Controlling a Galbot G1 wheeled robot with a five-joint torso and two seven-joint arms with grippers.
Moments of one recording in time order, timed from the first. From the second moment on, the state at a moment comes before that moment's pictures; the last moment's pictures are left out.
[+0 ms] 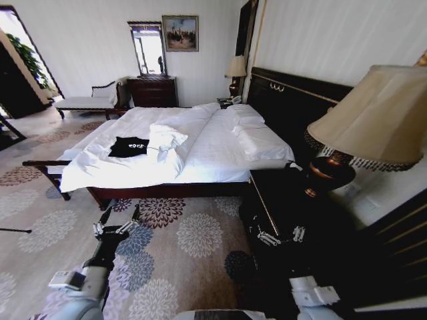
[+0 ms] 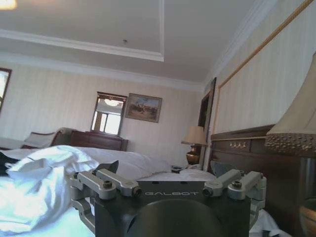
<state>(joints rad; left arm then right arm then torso) 1.89 -1.31 -0.78 -2.42 -0.47 -0.04 -0.02 -1.85 1.44 0.70 2.28 0.06 0.30 -0.09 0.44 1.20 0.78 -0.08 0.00</state>
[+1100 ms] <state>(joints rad) 1.93 -1.37 -0.80 -2.45 -0.47 -0.09 0.01 -1.83 1.31 0.74 2.31 0.24 0.21 -0.06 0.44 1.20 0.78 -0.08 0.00</state>
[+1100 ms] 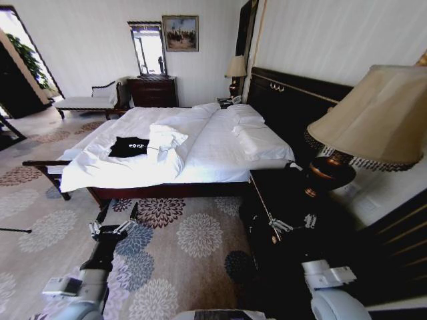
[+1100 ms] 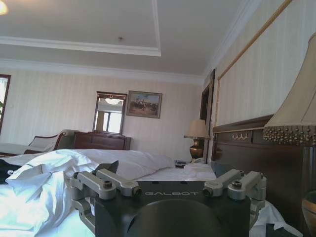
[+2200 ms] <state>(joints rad) 1.90 -1.35 -0.80 -2.41 -0.47 -0.11 0.00 -1.84 1.38 0.74 2.30 0.19 0.24 -0.08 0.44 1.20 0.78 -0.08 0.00</state>
